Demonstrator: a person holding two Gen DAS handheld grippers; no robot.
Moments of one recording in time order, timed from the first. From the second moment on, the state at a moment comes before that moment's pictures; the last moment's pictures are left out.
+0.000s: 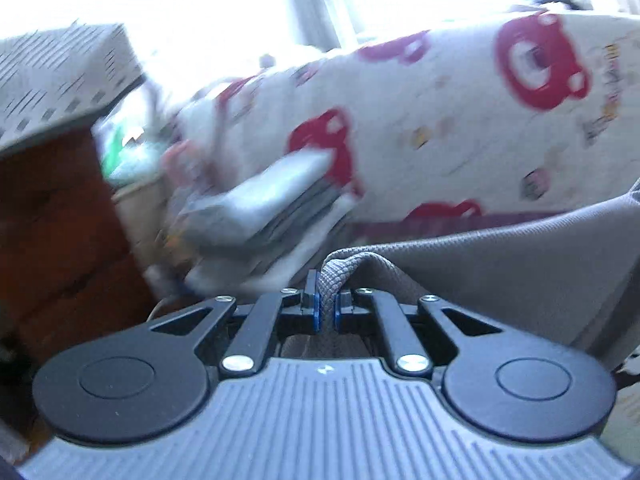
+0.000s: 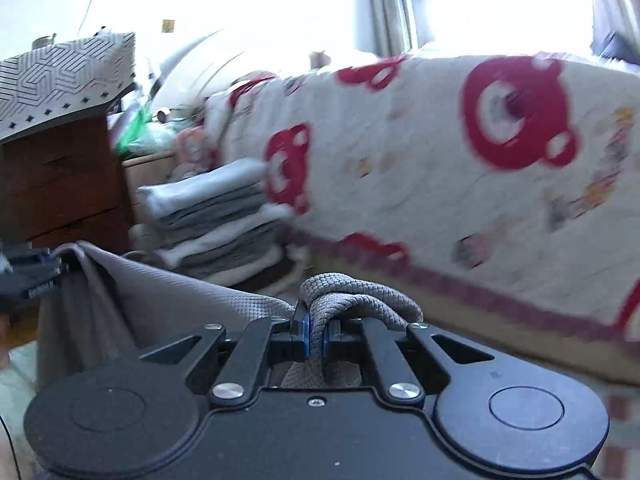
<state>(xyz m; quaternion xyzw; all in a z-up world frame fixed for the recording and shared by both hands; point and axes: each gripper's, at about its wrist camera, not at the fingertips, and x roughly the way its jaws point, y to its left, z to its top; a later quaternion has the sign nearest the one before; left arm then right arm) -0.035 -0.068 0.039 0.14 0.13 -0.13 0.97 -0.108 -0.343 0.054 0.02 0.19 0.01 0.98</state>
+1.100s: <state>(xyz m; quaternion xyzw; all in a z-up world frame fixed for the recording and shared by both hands) 0.077 -0.108 -0.170 0.06 0.36 -0.25 0.90 -0.001 -0.395 -0.128 0.08 0.39 0.00 0.92</state>
